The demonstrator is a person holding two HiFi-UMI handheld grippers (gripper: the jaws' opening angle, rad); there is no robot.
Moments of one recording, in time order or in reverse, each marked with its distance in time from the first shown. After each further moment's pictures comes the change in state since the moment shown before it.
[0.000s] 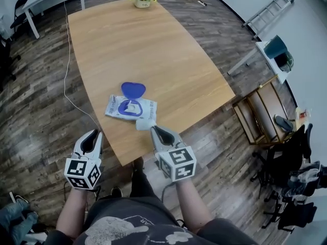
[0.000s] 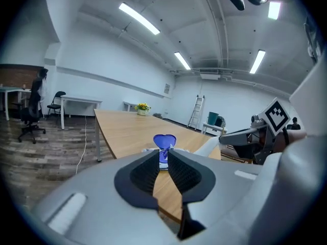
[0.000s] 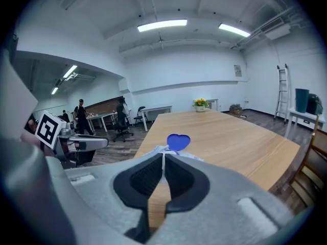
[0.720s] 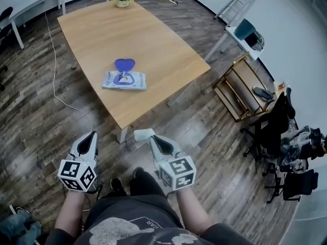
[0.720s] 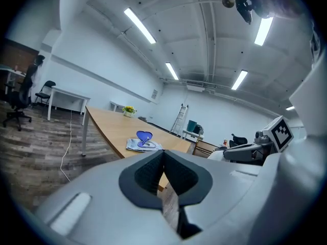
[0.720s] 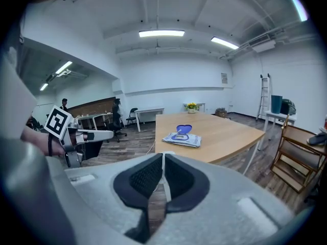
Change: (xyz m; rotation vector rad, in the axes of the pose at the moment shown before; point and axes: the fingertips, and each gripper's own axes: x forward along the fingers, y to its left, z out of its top) left arm -0.147 -0.041 -0.035 -0.055 -0.061 -0.201; right arm -0.155 0.119 -0.077 0.021 -0.036 -0.148
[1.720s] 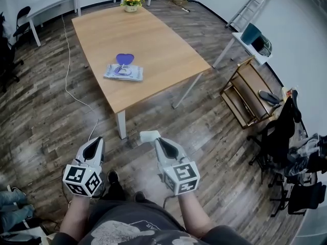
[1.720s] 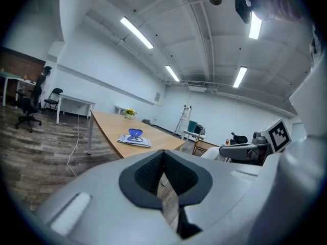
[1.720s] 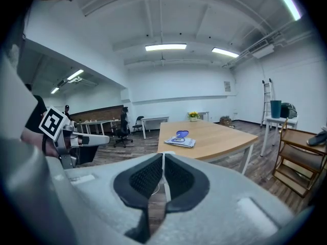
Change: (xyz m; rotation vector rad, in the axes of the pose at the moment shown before) left arm -0.059 -0.119 -0.035 0.014 -0.032 0.081; right arm -0.106 -0.027 -0.029 -0.028 -0.119 0.069
